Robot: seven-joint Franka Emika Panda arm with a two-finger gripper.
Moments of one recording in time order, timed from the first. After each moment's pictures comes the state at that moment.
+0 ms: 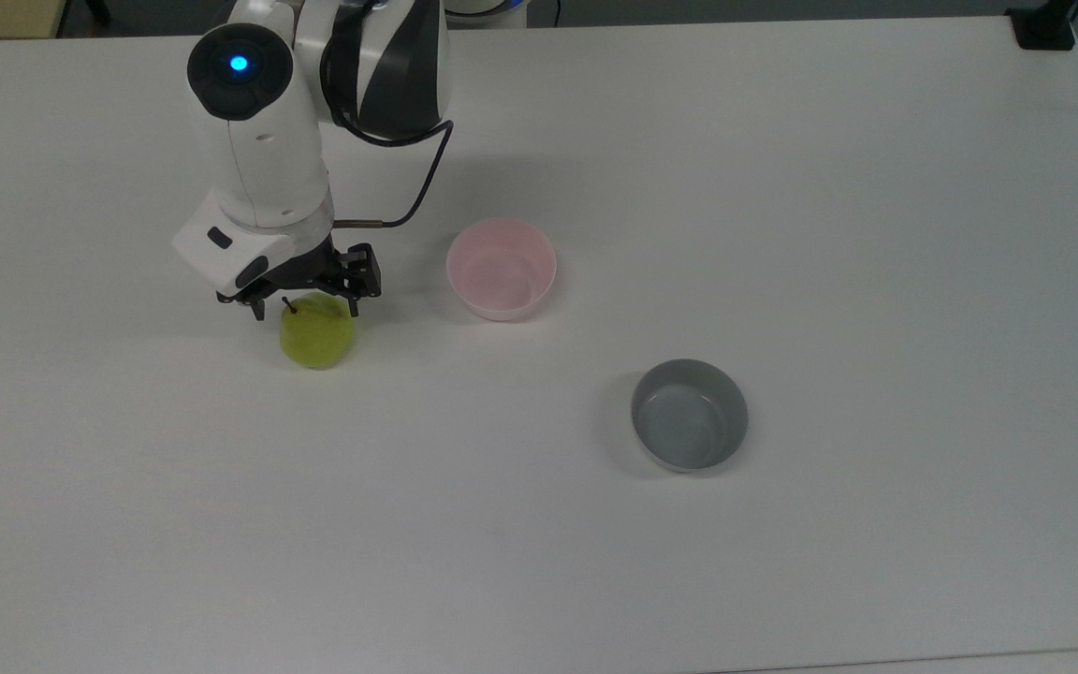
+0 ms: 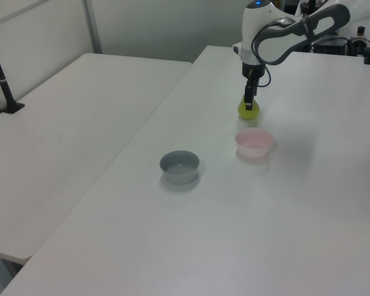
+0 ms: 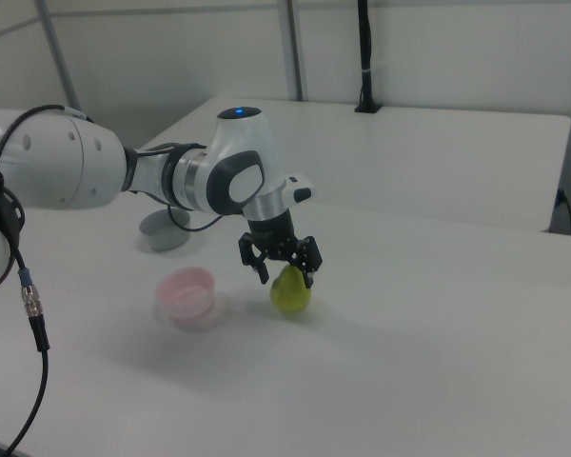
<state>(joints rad) -0.10 0.45 -0.05 -1.68 -0.09 2.18 -0.23</state>
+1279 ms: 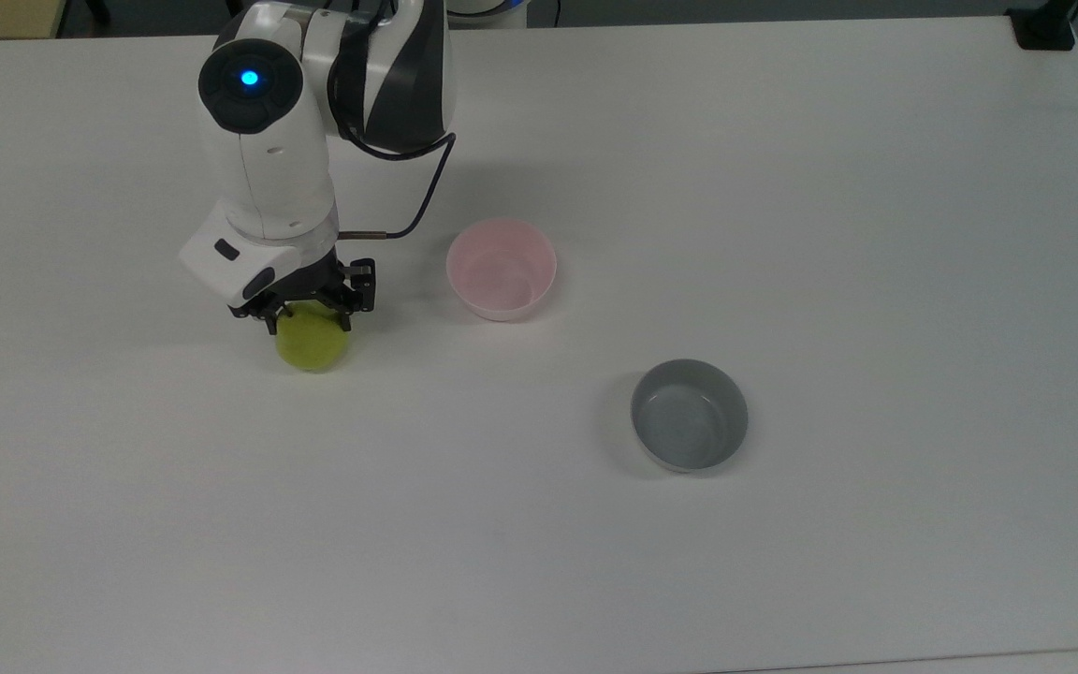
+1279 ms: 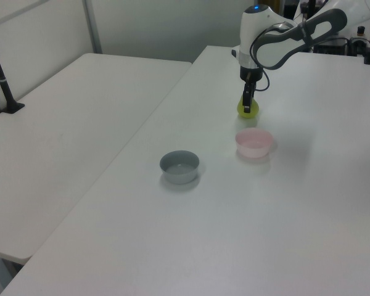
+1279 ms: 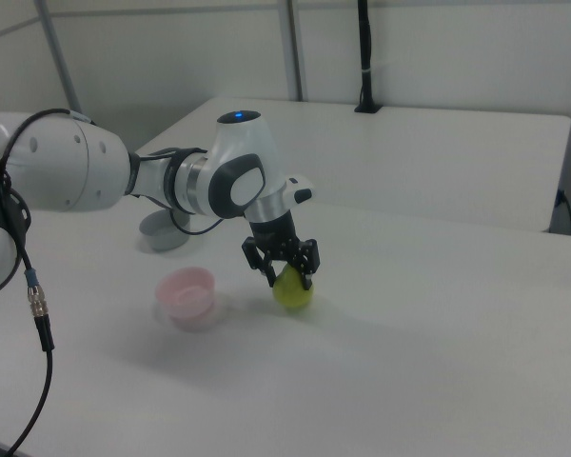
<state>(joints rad) -0.10 0.47 -0.05 -1.67 -0.10 2.22 -0.23</state>
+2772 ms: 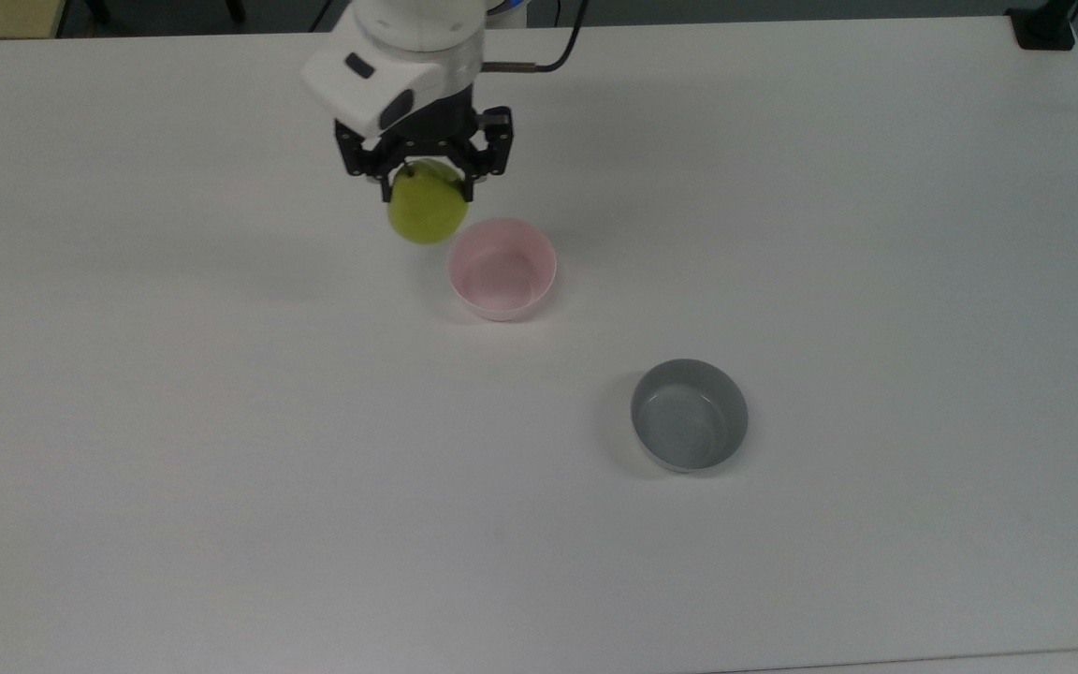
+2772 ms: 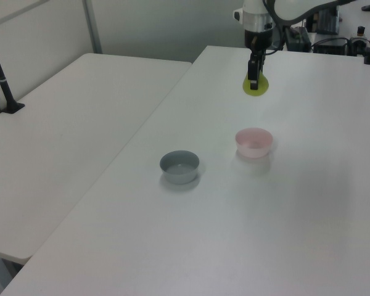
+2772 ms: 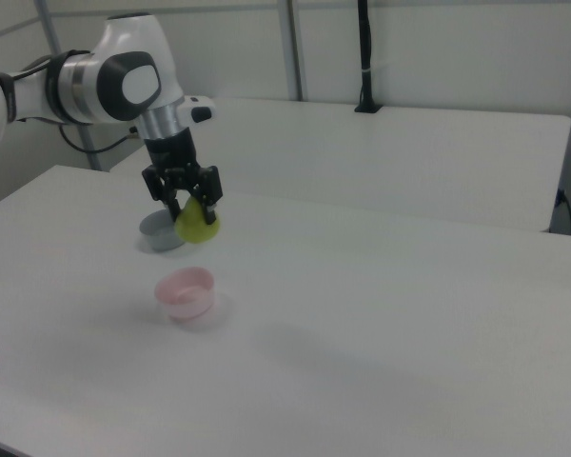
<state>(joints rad) 0.11 0.18 -0.04 -1.66 -0.10 1.85 -0.01</state>
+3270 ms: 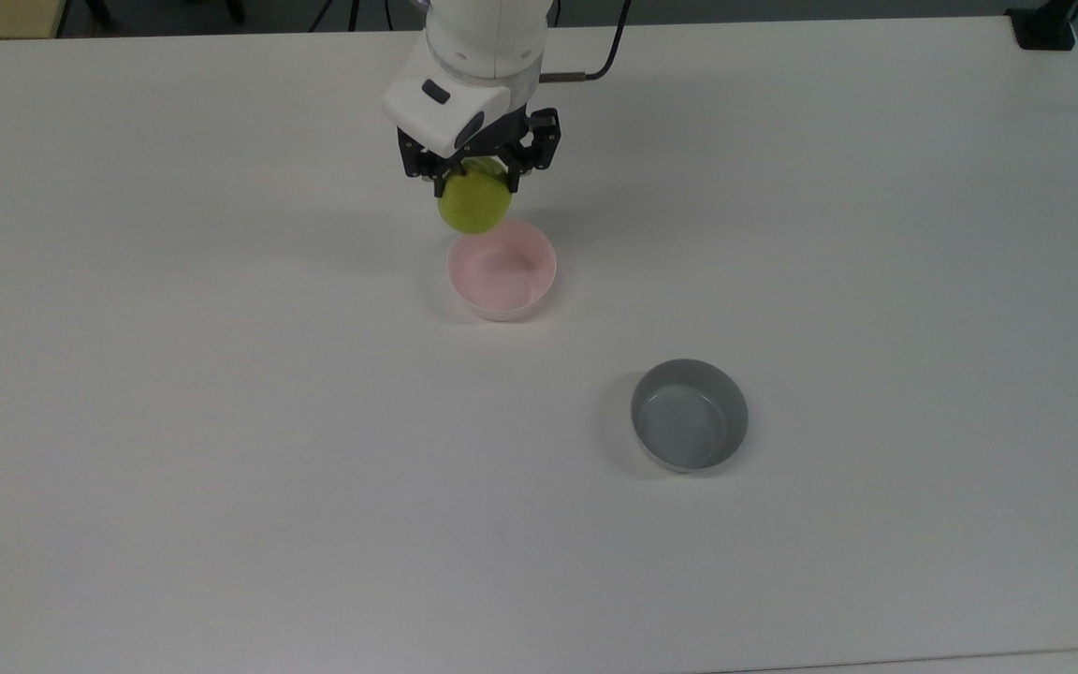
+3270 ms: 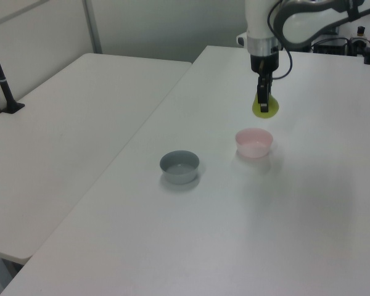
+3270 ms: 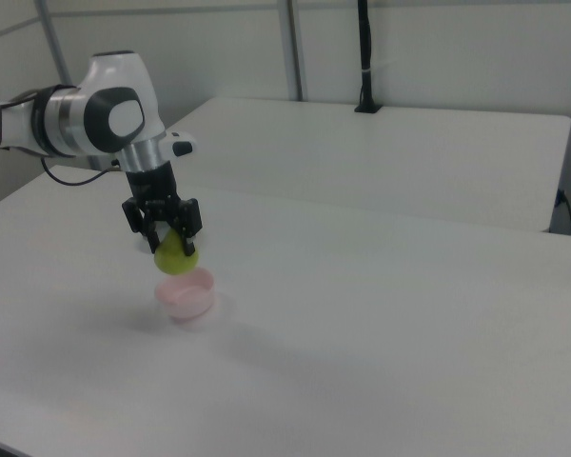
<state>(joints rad) 0.17 0.15 -0.04 -1.82 -0.10 1.90 0.00</state>
